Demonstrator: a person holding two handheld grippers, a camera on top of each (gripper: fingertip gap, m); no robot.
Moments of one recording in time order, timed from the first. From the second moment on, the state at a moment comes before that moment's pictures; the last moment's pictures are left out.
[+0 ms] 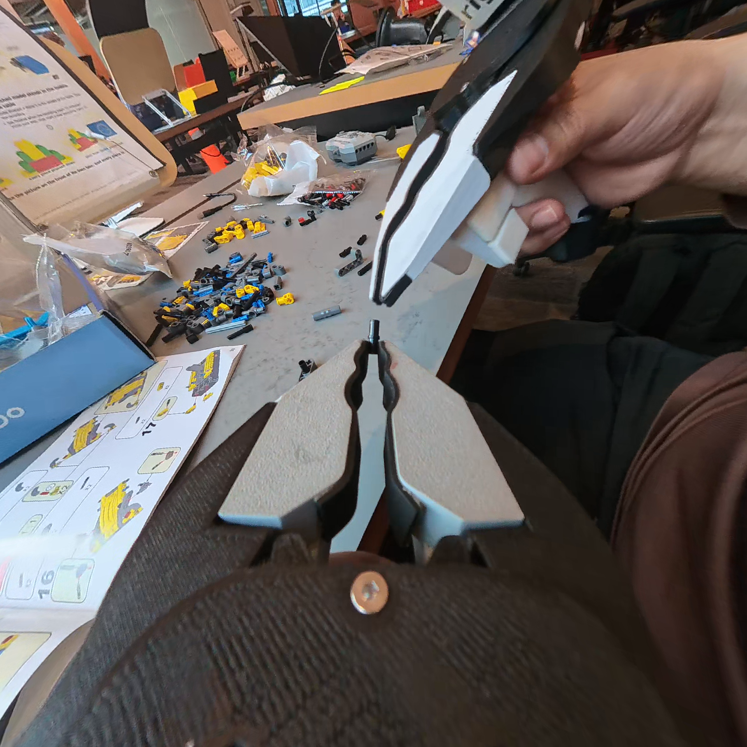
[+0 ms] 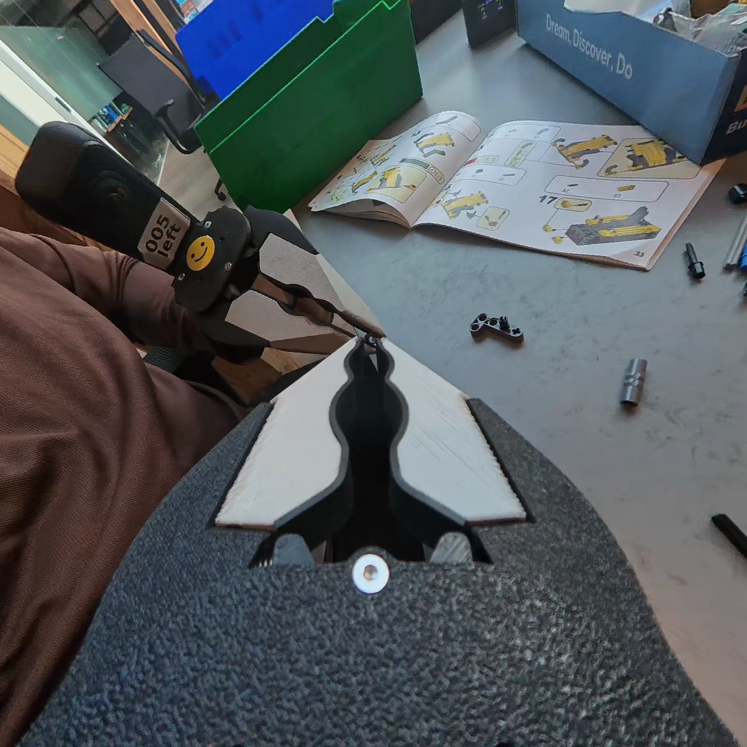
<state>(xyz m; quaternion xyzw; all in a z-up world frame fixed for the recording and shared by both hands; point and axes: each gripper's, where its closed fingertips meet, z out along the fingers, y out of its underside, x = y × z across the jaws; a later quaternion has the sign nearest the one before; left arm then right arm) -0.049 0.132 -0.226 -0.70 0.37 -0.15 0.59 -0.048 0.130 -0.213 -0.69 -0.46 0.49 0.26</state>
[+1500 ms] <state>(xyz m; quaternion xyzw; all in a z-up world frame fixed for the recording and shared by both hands) -0.074 0.184 -0.279 -0.81 0.43 -0.16 0.36 -0.075 0.188 -0.254 -0.63 -0.71 0.20 0.24</state>
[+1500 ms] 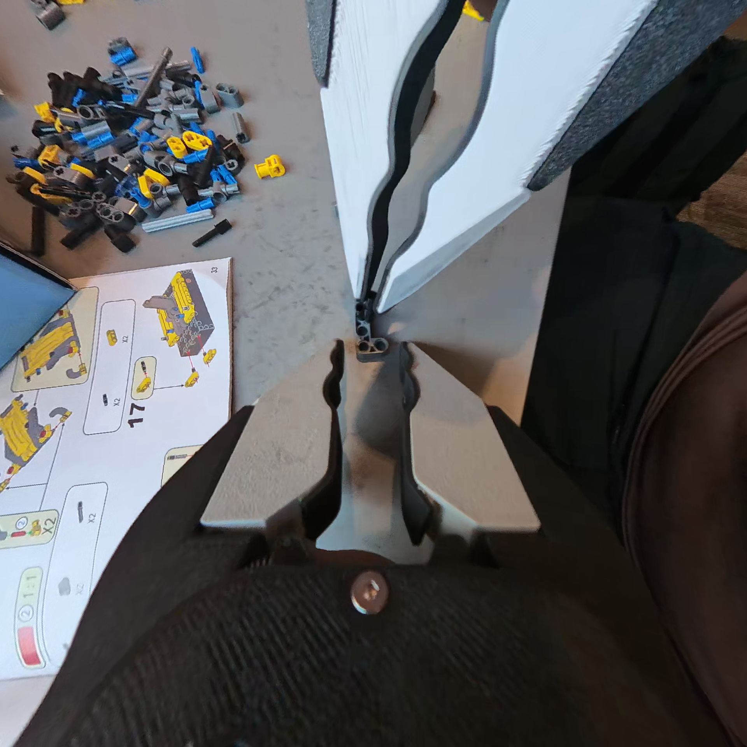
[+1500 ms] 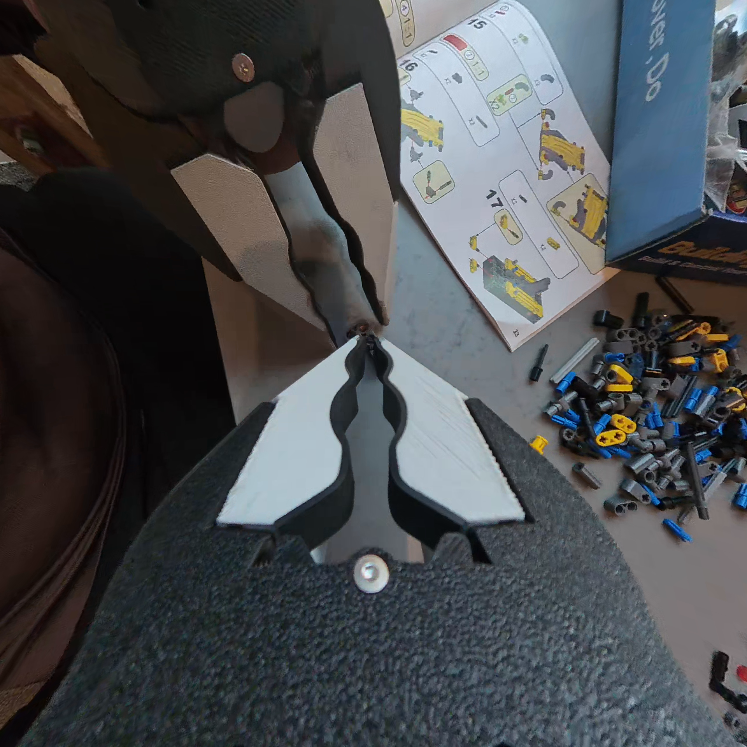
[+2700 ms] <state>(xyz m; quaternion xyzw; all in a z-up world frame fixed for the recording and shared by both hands) -0.074 0.185 -0.280 -0.81 0.44 -0.15 0.36 -0.087 0.188 -0.267 -0.62 -0.74 0.20 0.15</state>
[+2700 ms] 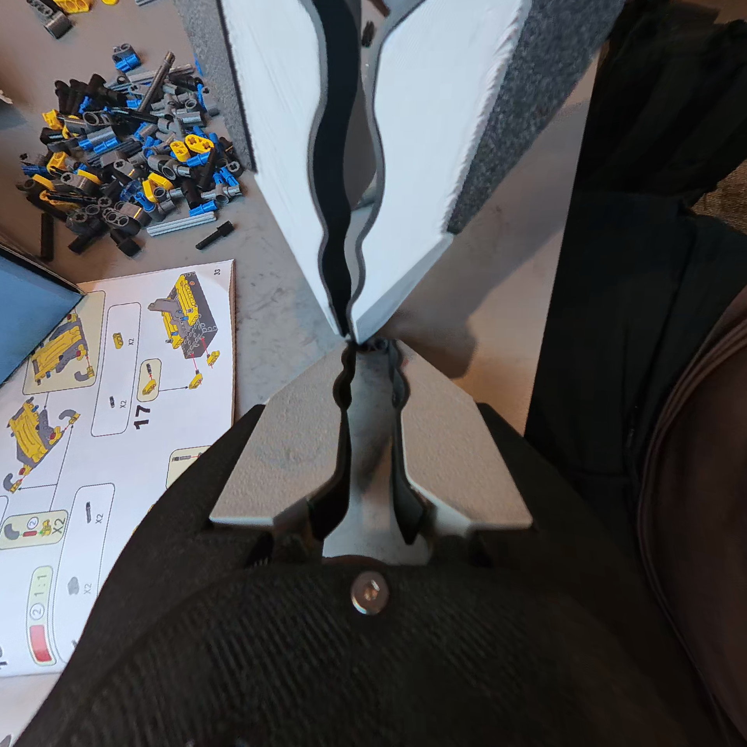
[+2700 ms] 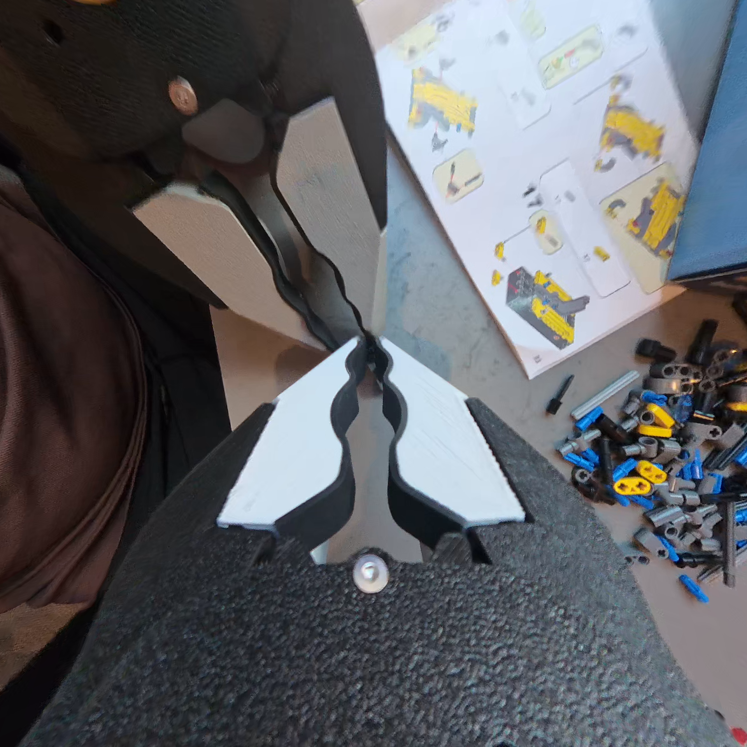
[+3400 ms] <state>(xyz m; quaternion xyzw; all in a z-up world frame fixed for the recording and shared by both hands) -0.074 0.185 -0.280 -0.81 0.44 -0.16 0.36 -0.083 0.192 -0.262 -0.58 -0.73 0.23 0.27</state>
